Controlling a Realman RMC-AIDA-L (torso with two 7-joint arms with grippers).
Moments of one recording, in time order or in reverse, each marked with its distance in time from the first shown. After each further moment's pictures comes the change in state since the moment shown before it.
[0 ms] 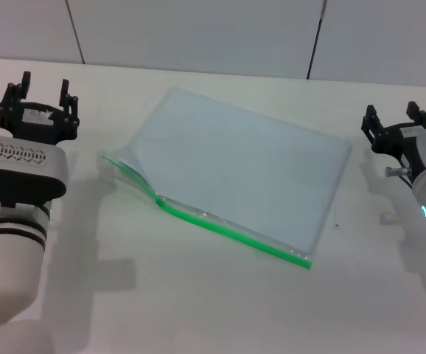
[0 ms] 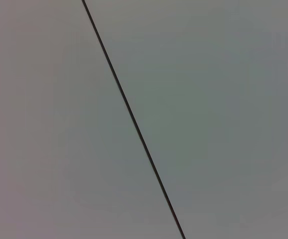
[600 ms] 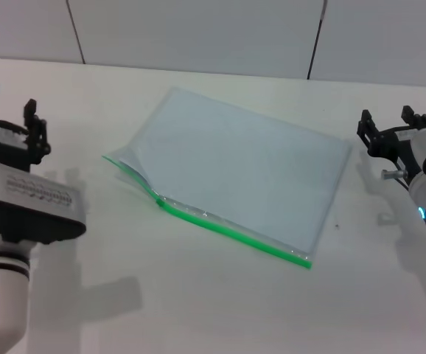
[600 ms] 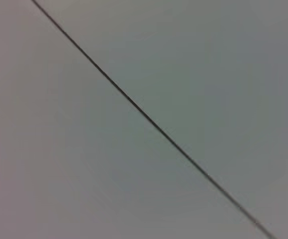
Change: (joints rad) left arm 0.100 -0.001 -0.004 0.090 -0.009 -0.138 0.500; right arm 0.005 0.000 0.003 0.003 0.000 -0.033 -0.010
